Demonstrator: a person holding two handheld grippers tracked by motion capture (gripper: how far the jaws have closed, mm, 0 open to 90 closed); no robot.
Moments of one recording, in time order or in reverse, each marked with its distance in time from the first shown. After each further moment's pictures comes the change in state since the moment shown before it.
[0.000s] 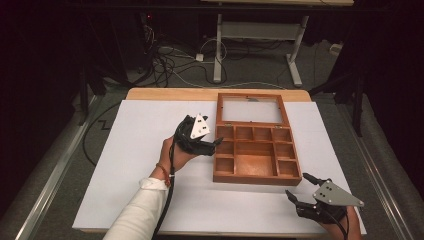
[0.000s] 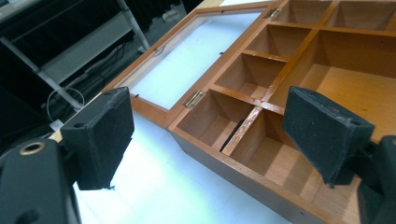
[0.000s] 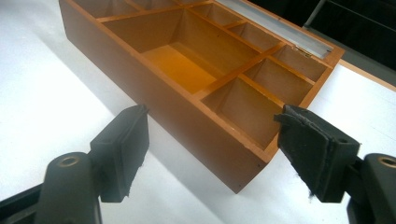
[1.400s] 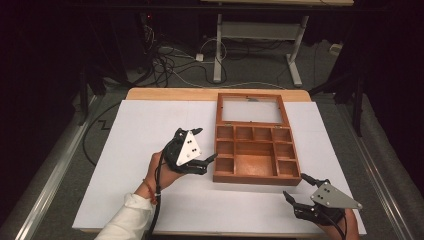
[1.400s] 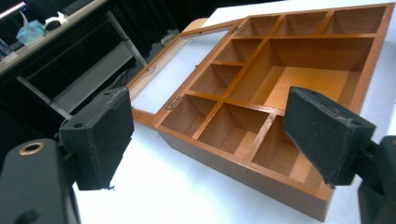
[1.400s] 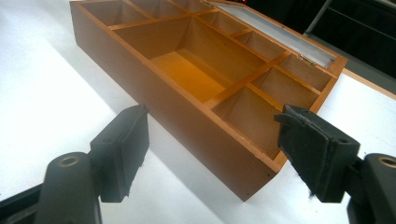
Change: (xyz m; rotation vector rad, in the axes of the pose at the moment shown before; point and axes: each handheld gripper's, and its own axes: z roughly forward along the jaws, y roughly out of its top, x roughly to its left) left arm -0.035 -0.011 -0.053 -0.086 0.008 0.095; right arm 0.007 0.004 -0.001 -0.020 0.003 -0.012
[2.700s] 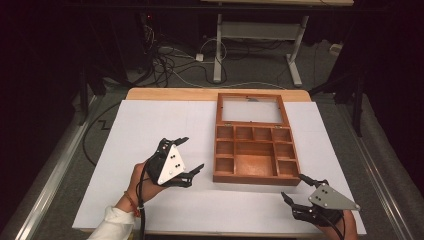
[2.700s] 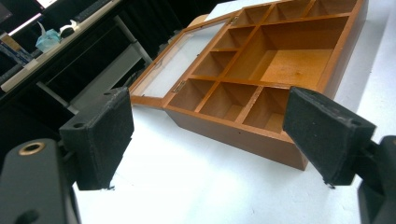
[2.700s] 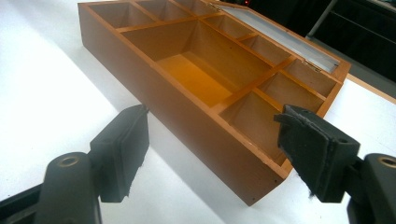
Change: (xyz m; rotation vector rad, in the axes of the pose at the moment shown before) left arm -0.011 -0.018 -0.045 -0.011 0.030 0.020; right arm 0.005 0.003 0.000 -0.003 0.007 -0.019
